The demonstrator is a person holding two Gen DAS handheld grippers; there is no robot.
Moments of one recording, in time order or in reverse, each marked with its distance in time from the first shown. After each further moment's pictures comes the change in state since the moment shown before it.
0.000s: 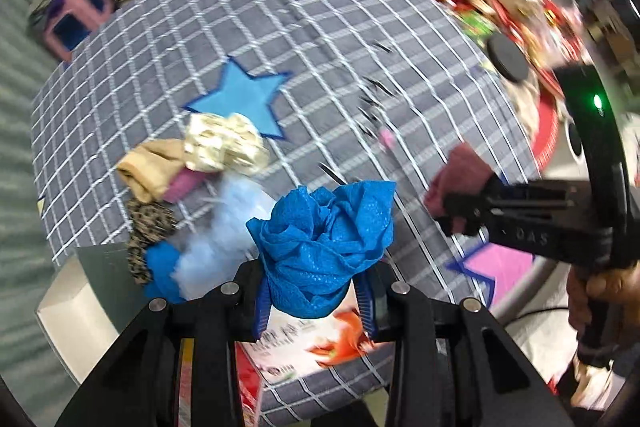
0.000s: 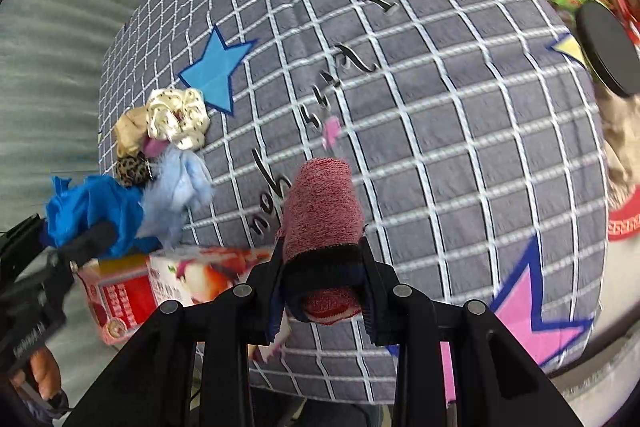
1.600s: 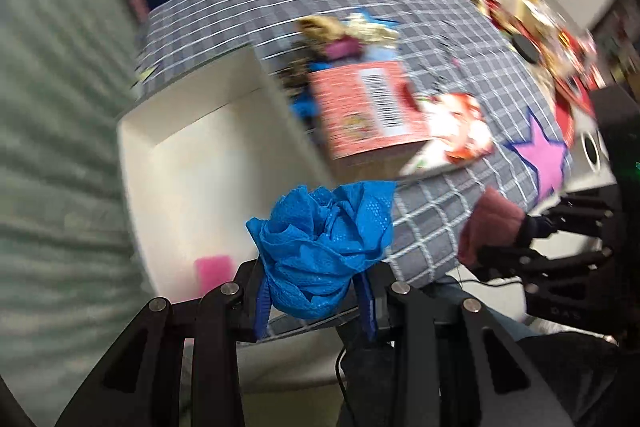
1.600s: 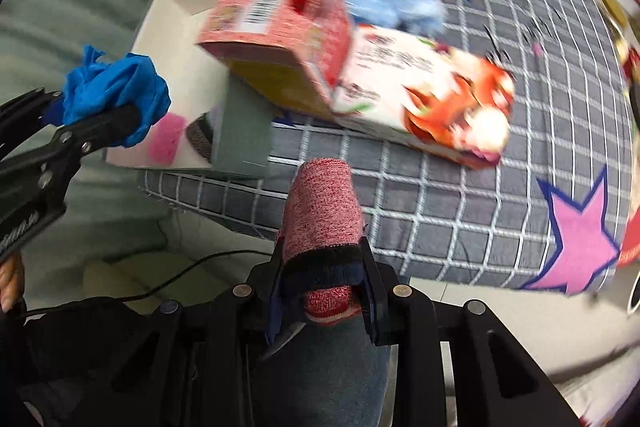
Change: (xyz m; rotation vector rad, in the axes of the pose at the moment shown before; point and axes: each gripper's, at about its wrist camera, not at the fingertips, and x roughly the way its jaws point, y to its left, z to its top) left arm -0.079 0.121 -0.267 -0.209 -0.163 0.098; right arm 0.021 0.206 -0.210 -0.458 0.066 -0.120
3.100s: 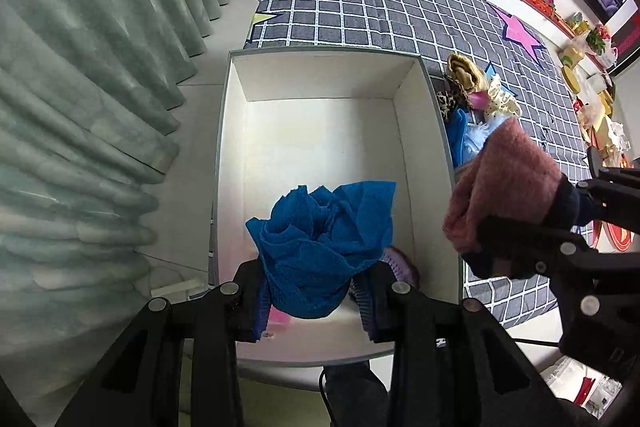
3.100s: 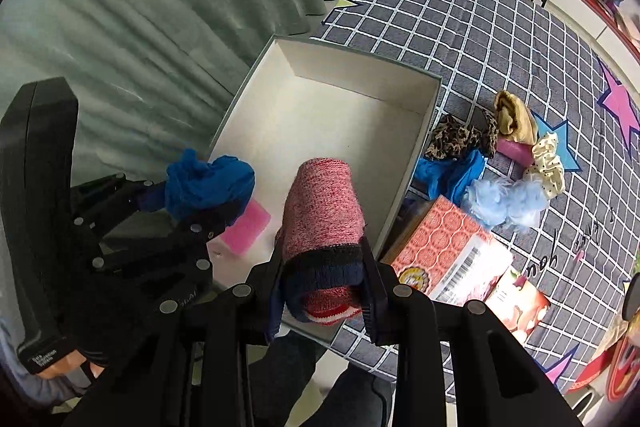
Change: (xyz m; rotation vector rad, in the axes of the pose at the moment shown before) left arm 0.021 0.105 0.012 -0.383 0.021 0.050; right arm -0.017 0.131 0.147 -0.317 -0.050 0.024
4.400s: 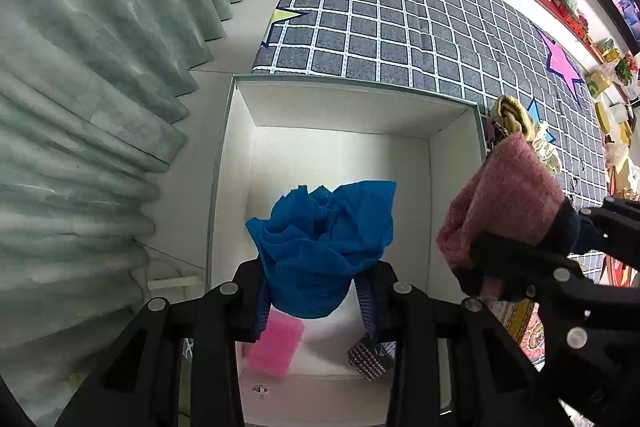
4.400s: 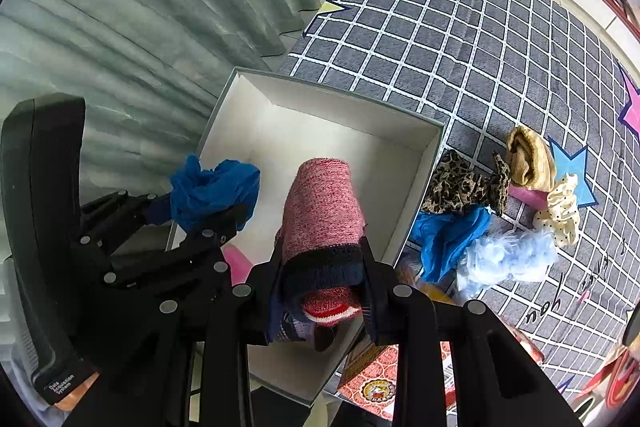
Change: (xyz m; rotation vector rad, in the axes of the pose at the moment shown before) left arm 0.043 0.010 0.064 -0.109 0.049 0.040; right arm 0.040 -0.030 0.068 0.022 0.044 0.038
